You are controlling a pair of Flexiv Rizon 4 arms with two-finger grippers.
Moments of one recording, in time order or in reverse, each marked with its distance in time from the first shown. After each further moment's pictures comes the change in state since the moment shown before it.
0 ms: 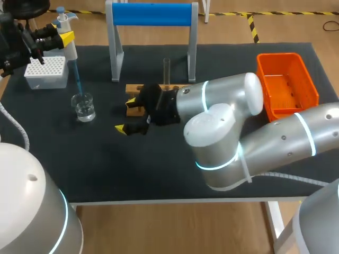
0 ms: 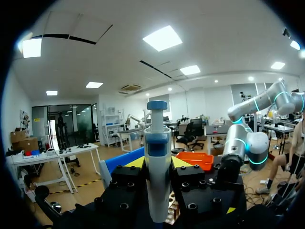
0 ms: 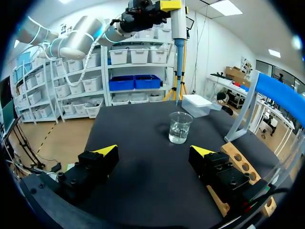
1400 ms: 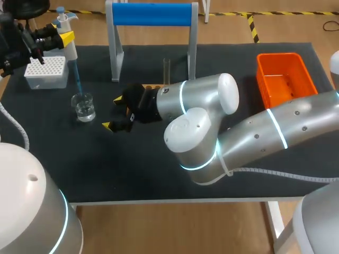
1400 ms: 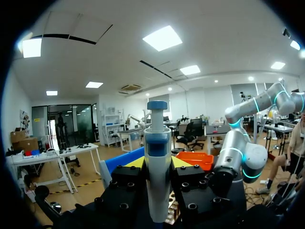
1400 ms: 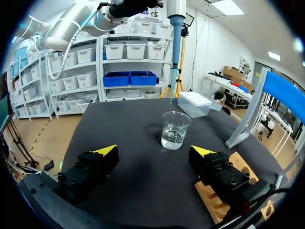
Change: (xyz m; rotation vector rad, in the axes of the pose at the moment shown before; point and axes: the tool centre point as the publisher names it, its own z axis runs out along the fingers) left arm 0.000 0.000 0.000 -0.001 0.000 0.000; right arm -0.021 0.001 0.050 0.021 -0.041 -0.026
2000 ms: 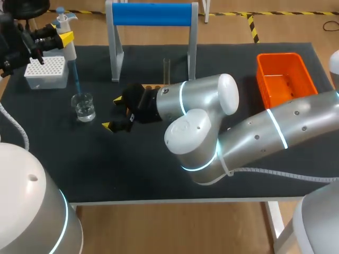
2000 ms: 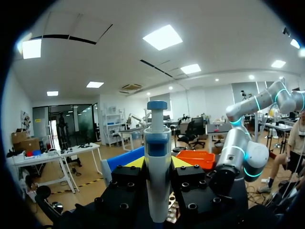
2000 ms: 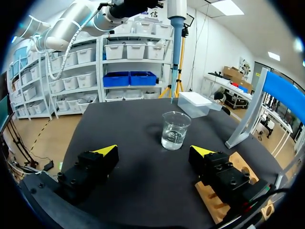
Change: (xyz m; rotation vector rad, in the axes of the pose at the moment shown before) left arm -0.003 0.004 -0.001 -0.010 -0.012 0.008; right arm 0.001 0.000 0.000 -0.001 -0.002 0.000
